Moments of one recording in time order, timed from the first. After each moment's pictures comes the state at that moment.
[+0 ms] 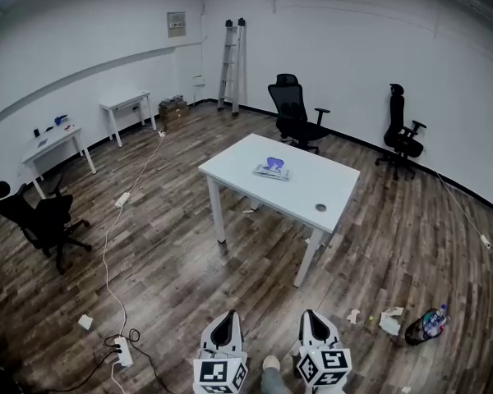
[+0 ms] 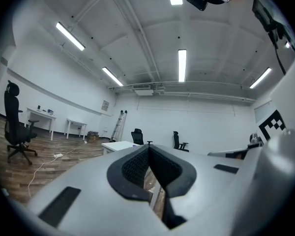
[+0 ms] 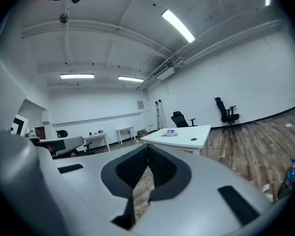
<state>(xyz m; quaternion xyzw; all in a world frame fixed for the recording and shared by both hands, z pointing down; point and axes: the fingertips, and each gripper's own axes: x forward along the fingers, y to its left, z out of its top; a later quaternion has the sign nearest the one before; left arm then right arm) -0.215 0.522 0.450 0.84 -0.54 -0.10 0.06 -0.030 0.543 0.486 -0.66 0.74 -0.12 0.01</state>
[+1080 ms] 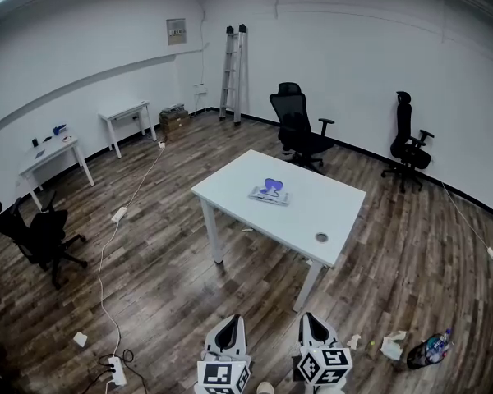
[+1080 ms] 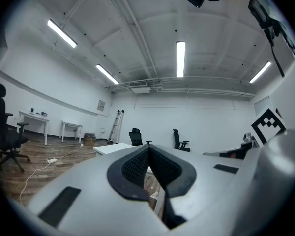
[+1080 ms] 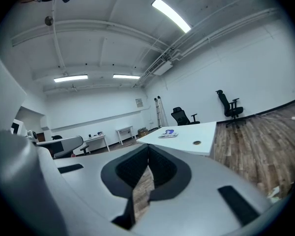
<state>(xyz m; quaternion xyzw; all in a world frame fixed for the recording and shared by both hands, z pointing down) -0.144 0.388 0.443 0.84 -0.53 -0.05 0.05 0.032 0.396 0.486 -0.65 0.75 -0.15 0.02</state>
